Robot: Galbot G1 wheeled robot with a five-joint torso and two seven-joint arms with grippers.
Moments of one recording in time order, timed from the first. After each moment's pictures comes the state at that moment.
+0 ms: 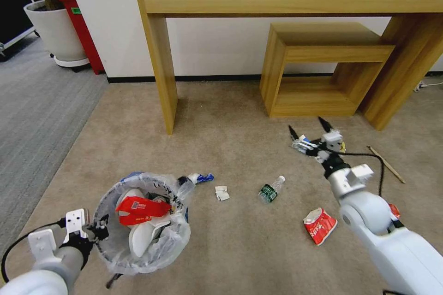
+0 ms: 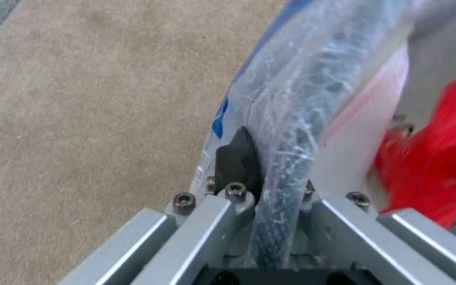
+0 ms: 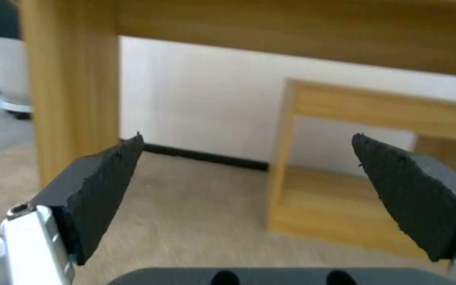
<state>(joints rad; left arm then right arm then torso) 1.89 -0.91 -0.77 -2.34 -1.03 0.44 -0.54 -1.29 0.92 0.45 1.90 0.46 0.16 0.10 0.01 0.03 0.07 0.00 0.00</state>
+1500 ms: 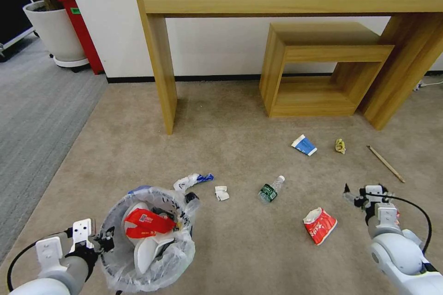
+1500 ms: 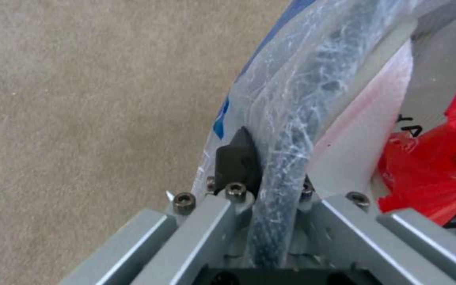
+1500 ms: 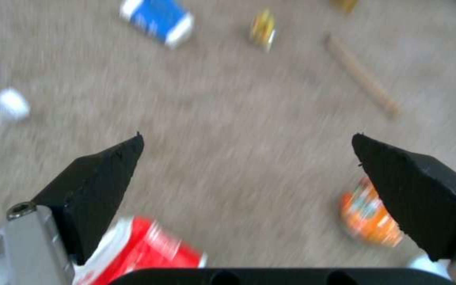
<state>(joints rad) 1.91 -0.88 -0.72 -2.35 -1.09 0.50 -0.62 -1.33 0.83 0.43 1.59 0.66 -0.21 0.37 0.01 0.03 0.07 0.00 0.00</state>
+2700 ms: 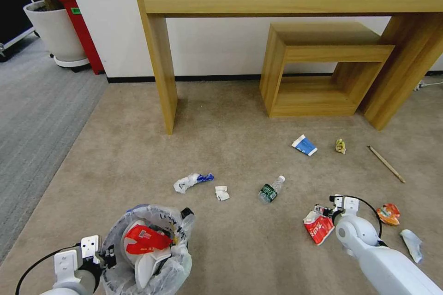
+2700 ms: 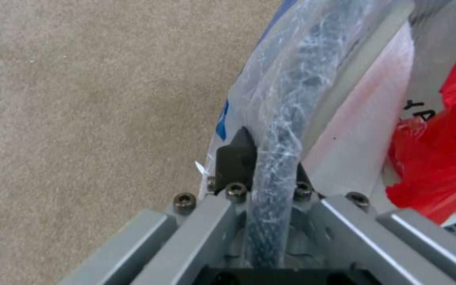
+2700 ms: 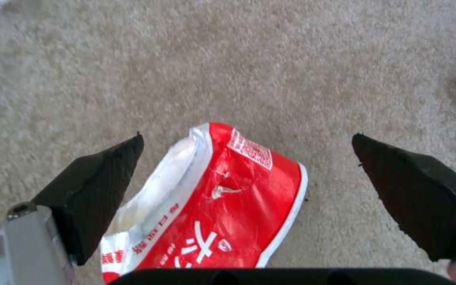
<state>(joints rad) 1.89 -0.87 -0.63 -2.24 -1.01 0.48 -0.64 -1.06 0.91 0.18 1.38 0.91 -0.42 0.50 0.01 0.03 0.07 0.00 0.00</state>
